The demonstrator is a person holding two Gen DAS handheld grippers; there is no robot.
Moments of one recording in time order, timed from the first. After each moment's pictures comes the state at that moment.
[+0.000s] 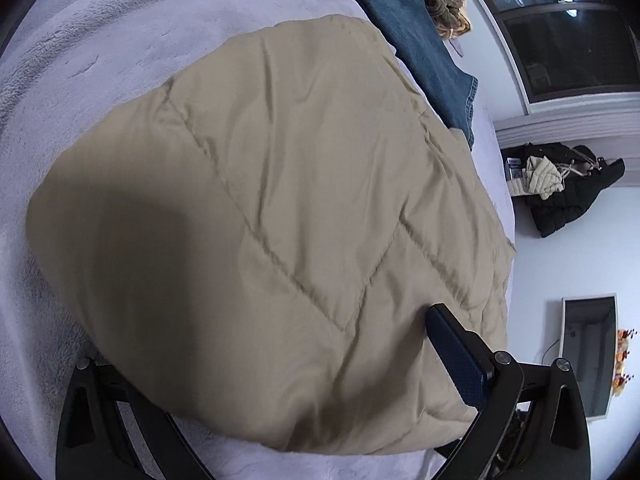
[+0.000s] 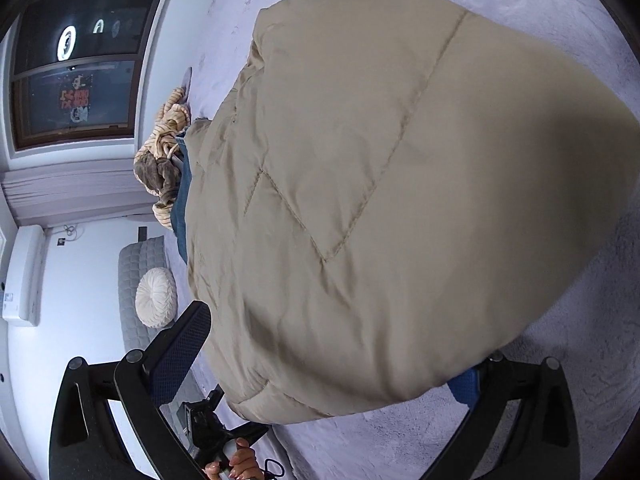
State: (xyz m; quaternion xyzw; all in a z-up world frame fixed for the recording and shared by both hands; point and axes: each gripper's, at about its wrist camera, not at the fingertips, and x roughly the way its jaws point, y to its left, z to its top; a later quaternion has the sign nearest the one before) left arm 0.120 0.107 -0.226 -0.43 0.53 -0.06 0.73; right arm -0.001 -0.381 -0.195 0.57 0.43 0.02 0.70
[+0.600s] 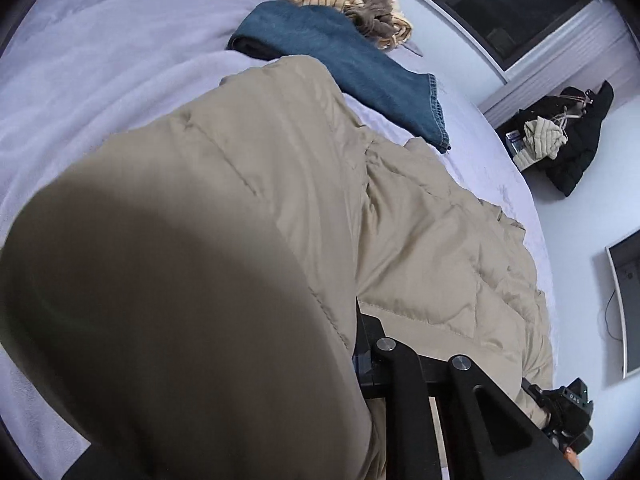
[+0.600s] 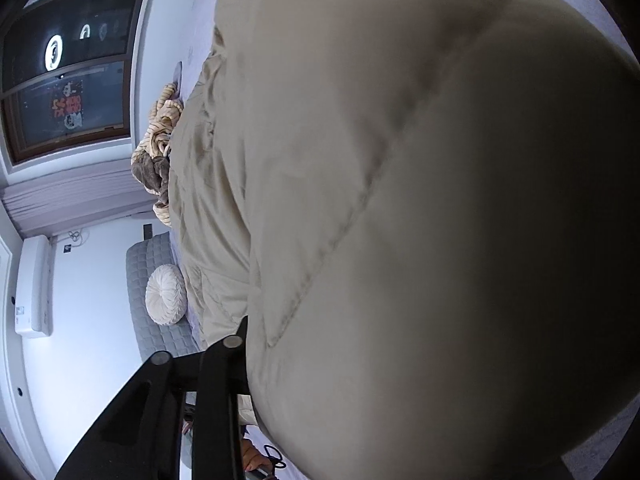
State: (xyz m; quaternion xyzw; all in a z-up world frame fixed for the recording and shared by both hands) left arm 0.145 0.069 -0.169 -0.26 0.48 -0.04 0.83; right arm 0.023 -0.383 -0.204 0.57 0.45 0.05 0.68
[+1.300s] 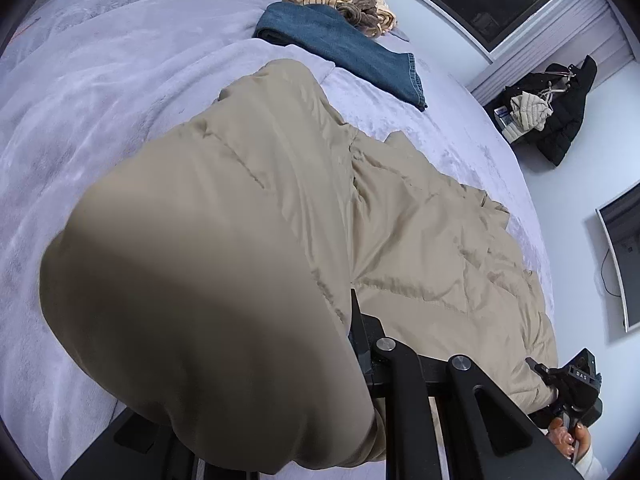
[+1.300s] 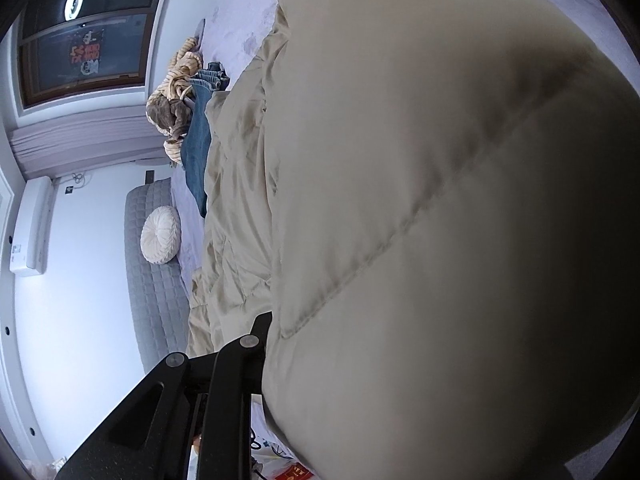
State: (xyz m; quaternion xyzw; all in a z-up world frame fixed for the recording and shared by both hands) left arm -0.041 0.087 -0.141 -0.24 0.50 -0.06 0.83; right arm -0.097 -0.379 -0.179 0.54 0.49 0.10 0.68
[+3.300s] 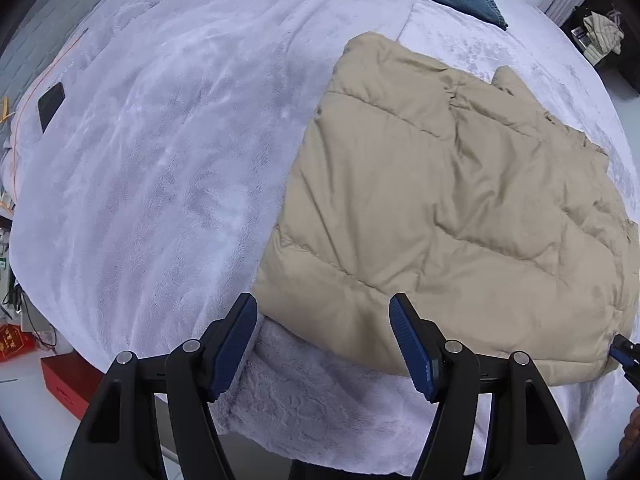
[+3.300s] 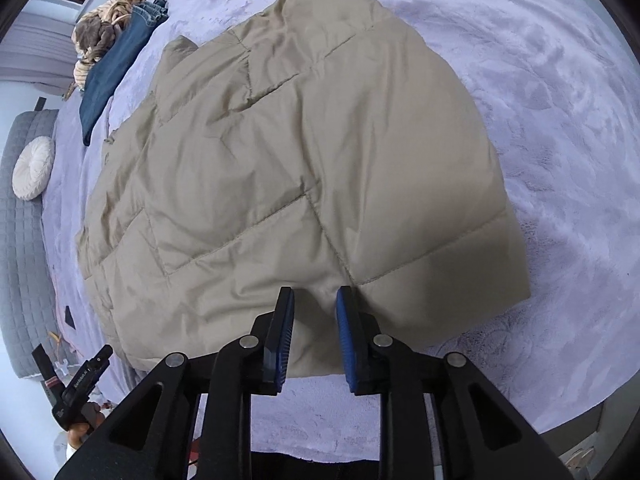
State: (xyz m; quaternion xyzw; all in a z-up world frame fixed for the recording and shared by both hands) left arm -0.113 0.111 -0.127 -0.09 0.63 0.07 0.77; right arm -0.156 -0.352 -0.122 0.29 0.63 -0.03 0.72
